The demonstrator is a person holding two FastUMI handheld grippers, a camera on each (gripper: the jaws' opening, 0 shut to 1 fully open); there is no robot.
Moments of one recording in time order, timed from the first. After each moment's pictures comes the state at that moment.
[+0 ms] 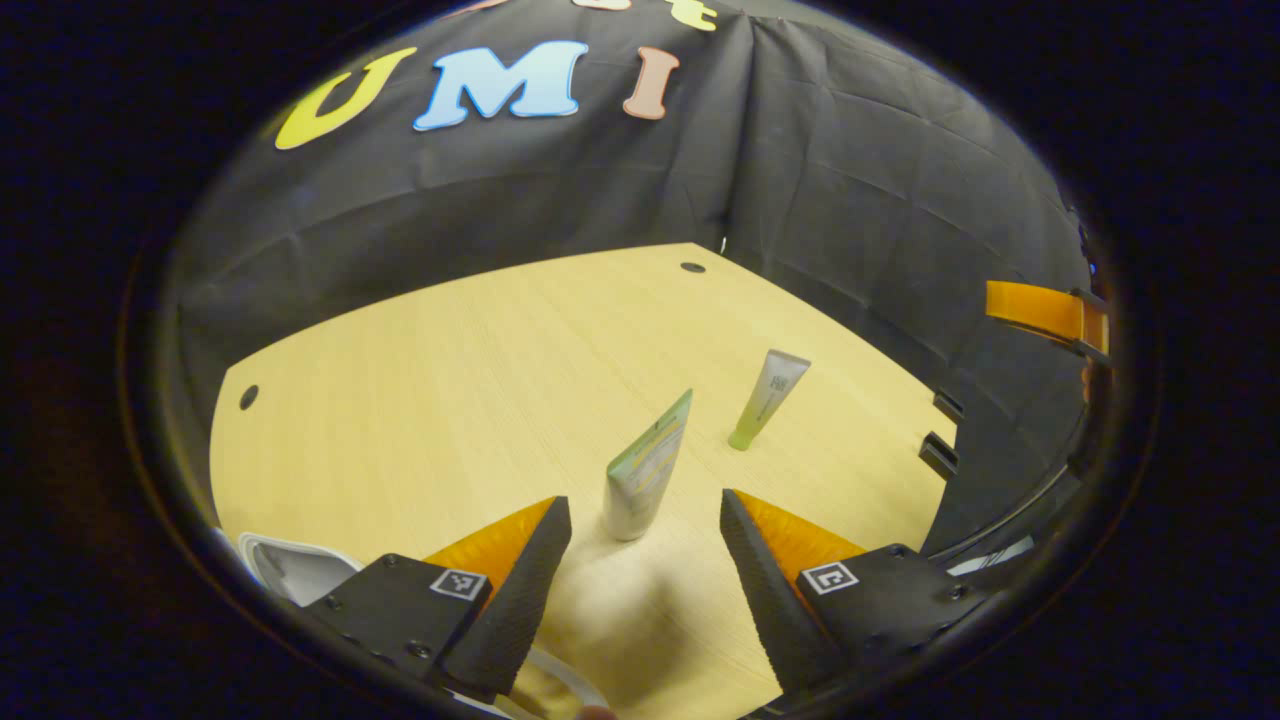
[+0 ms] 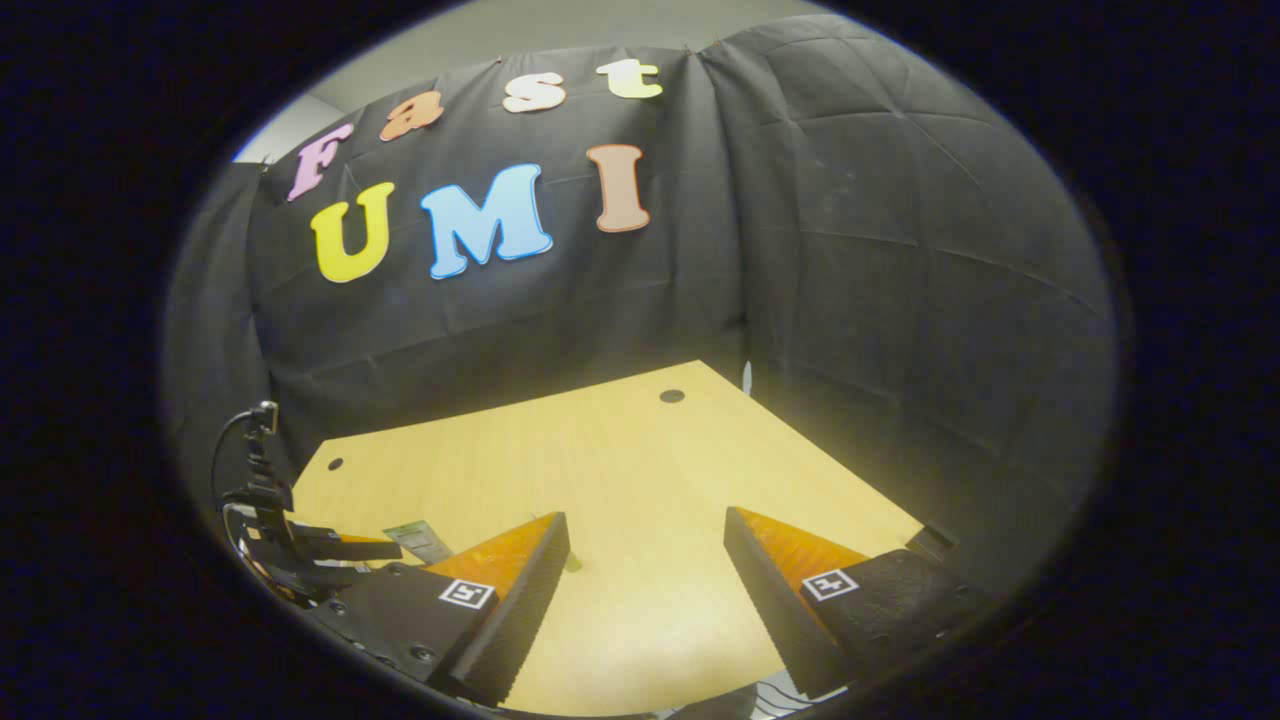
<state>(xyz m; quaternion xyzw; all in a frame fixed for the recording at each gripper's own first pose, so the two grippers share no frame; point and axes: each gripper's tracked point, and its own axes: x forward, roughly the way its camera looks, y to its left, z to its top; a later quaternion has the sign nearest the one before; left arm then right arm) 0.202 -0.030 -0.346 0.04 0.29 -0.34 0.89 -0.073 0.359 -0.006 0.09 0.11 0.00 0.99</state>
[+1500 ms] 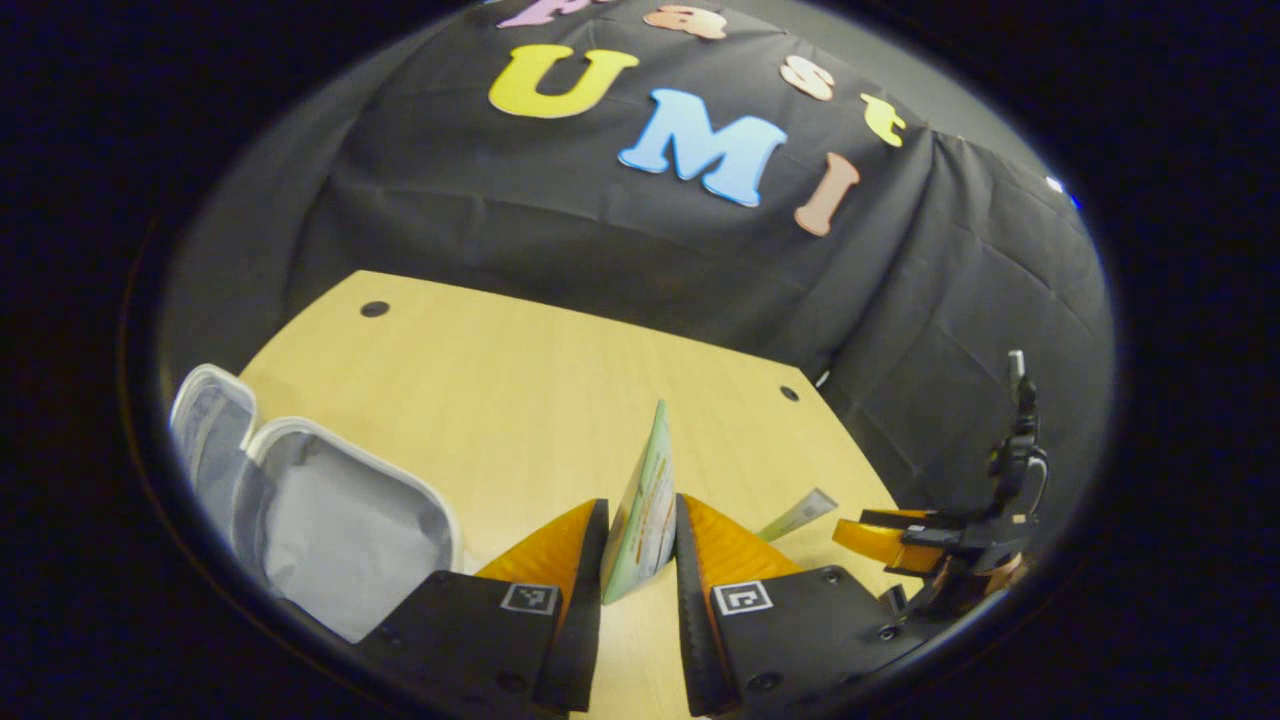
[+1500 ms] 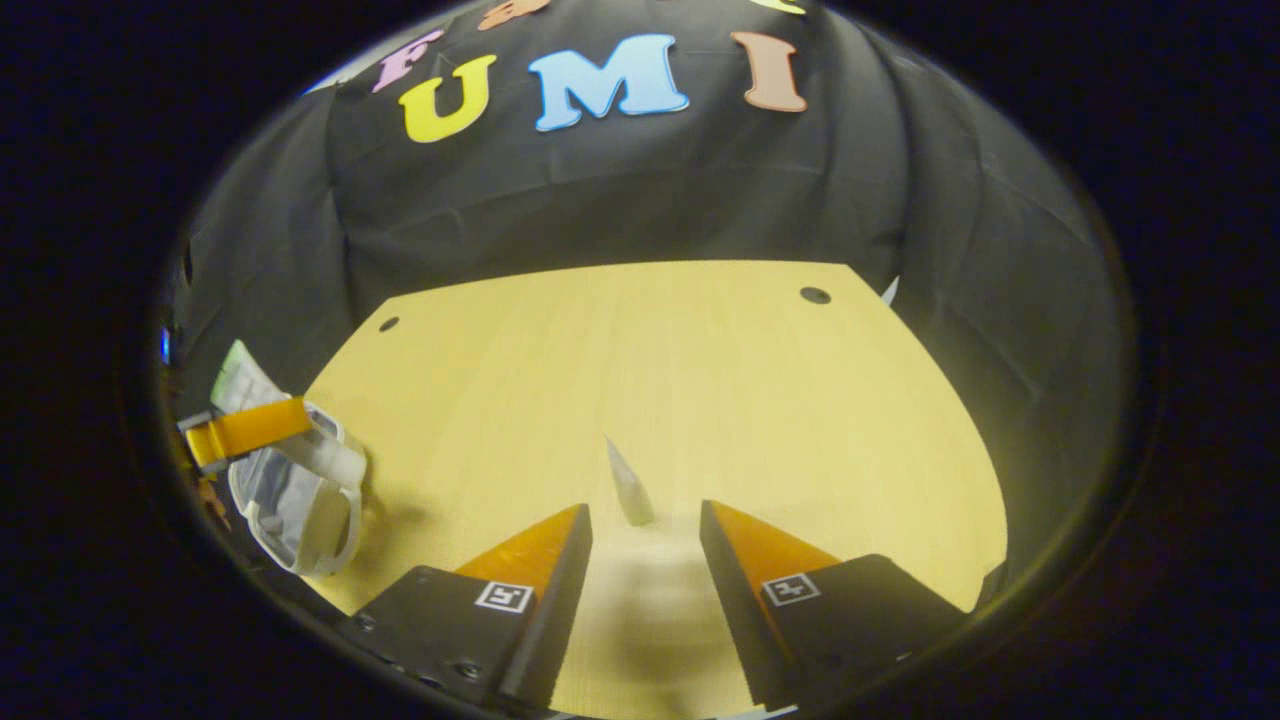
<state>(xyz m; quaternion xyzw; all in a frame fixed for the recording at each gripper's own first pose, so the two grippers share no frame) 0.182 0.097 -0.240 -0.20 0.20 -0.13 0.95 0.020 0.473 -0.109 -0.03 0.28 0.20 0.94</state>
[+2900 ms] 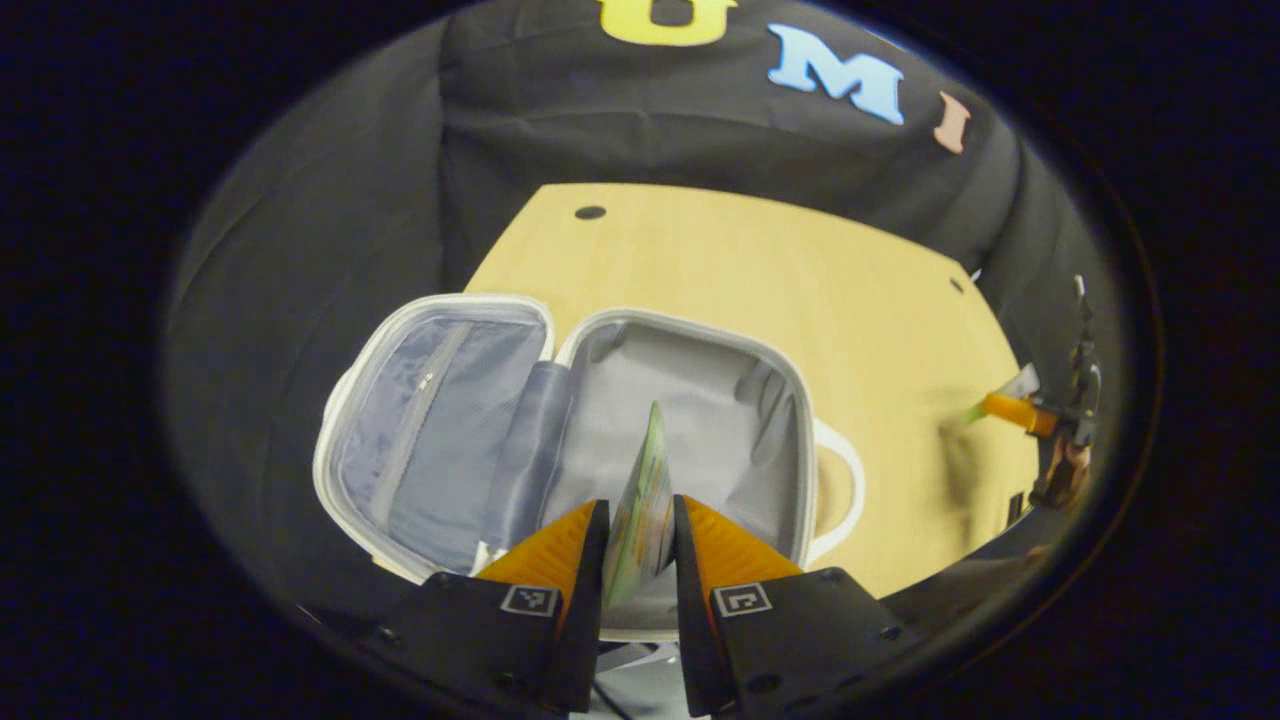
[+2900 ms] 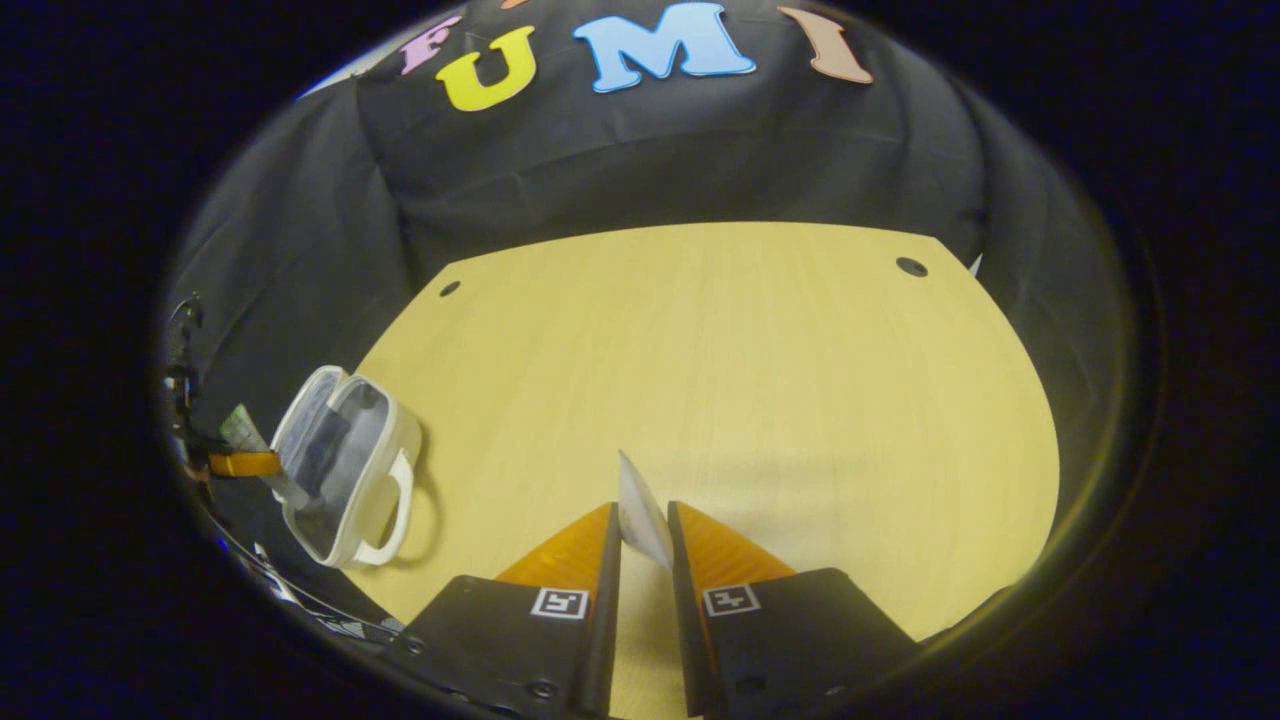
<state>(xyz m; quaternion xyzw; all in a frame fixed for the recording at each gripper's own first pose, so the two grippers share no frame) 0.087 0.326 -0.347 -0.04 0.47 0.01 0.88 -0.007 0.540 -0.120 -0.02 0.32 0.29 0.90</state>
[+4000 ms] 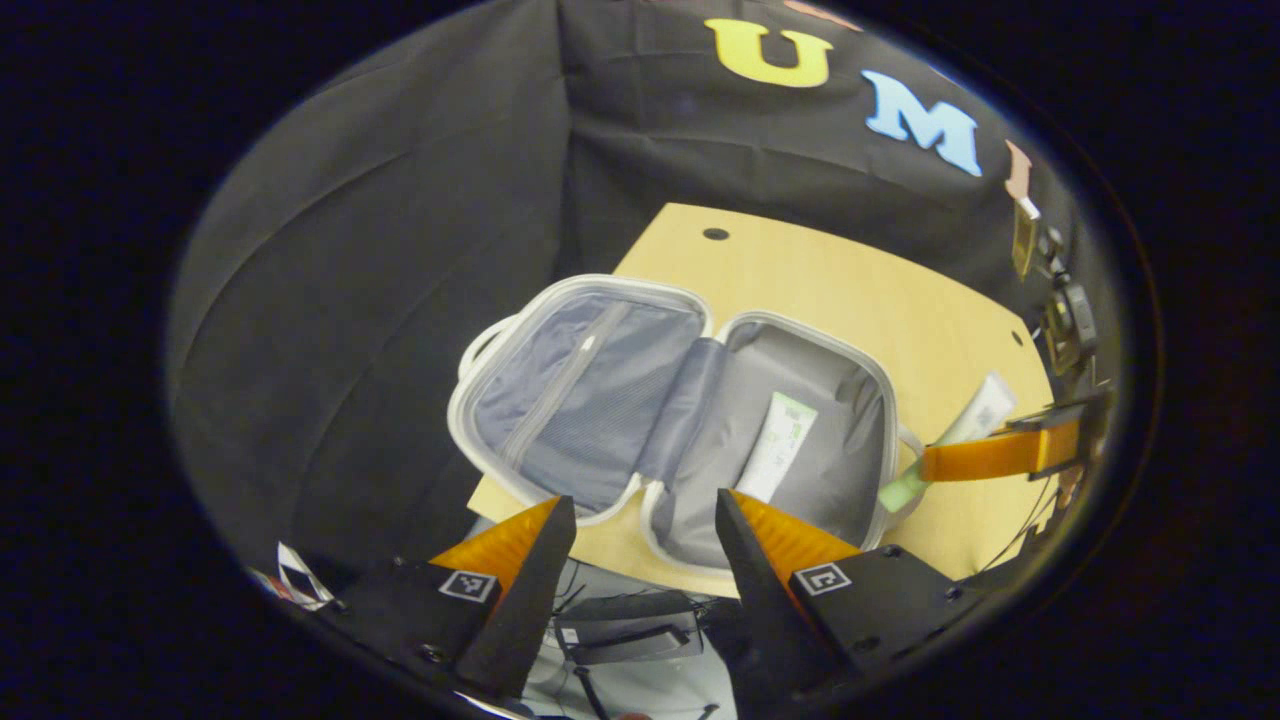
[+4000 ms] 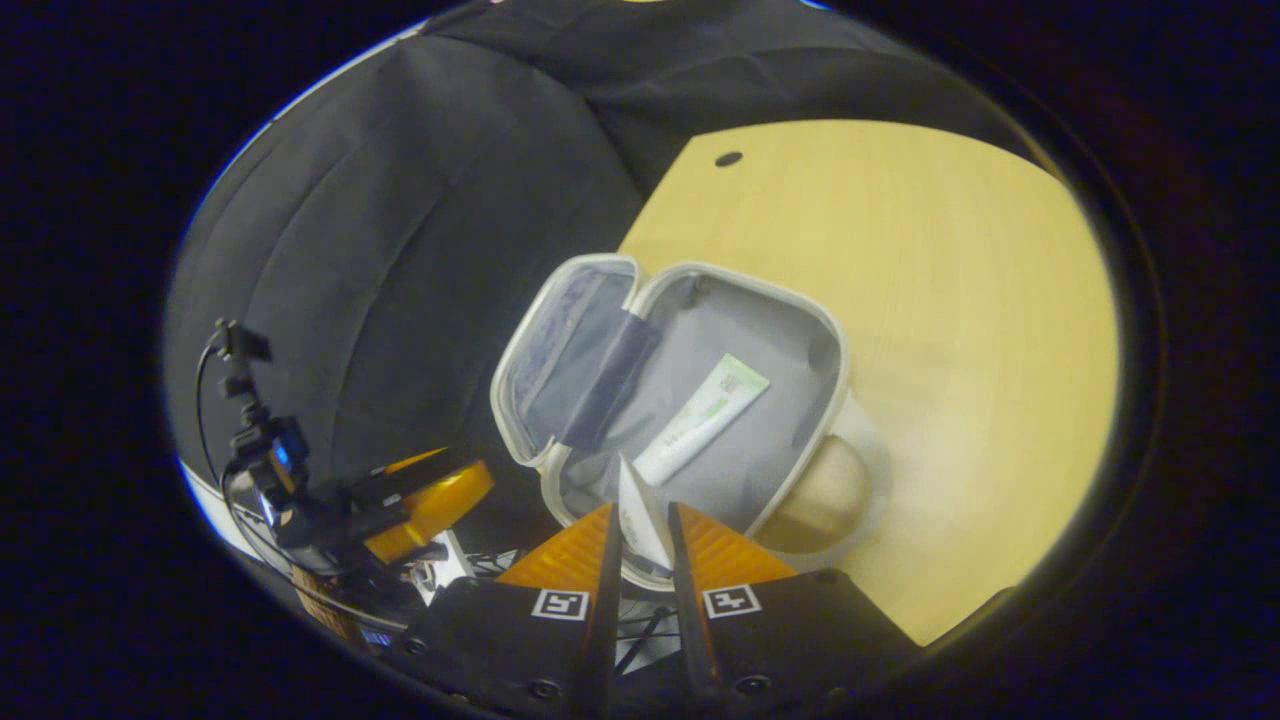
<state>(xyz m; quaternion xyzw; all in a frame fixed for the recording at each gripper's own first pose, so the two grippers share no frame) -0.030 0.418 -0.323 -0.14 0.36 0.16 0.91 -0.188 0.816 -0.126 -0.02 0.51 0.48 0.71</state>
